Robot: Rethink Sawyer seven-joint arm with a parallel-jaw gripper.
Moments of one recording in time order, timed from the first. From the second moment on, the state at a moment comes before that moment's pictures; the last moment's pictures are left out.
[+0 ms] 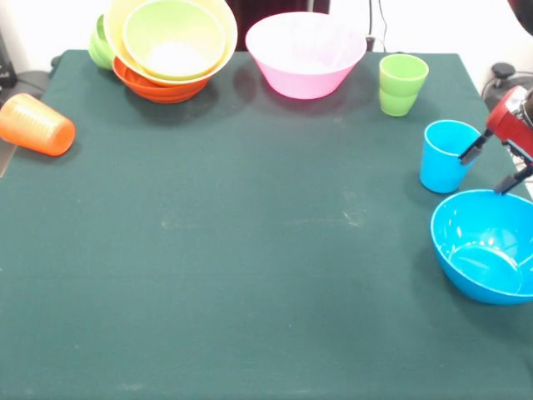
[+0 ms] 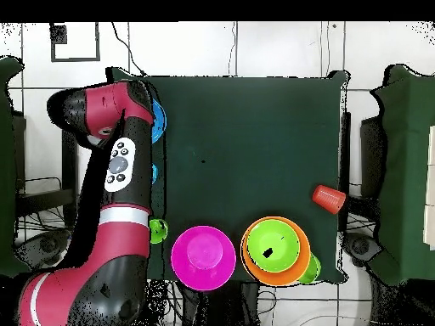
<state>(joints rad) 0.29 -0.03 -0.37 0.64 0.19 1.28 2.59</state>
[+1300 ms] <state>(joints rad) 0.29 -0.05 -0.37 0.78 0.19 0.96 2.59</state>
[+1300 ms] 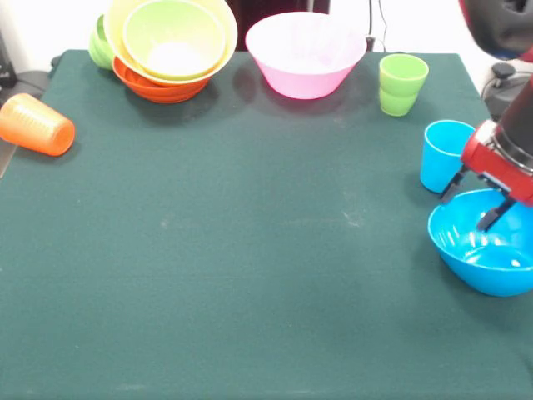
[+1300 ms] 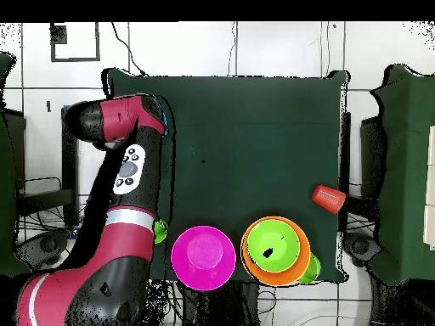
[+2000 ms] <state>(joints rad) 0.22 -0.07 -0.32 0.94 0.19 0.66 2.59</state>
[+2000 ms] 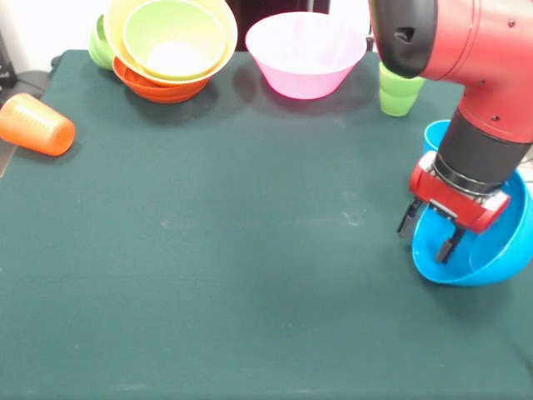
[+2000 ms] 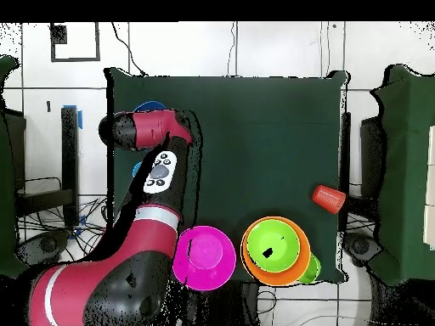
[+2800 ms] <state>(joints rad) 0.22 -0.07 -0.30 0.95 0.19 0.66 2.59</state>
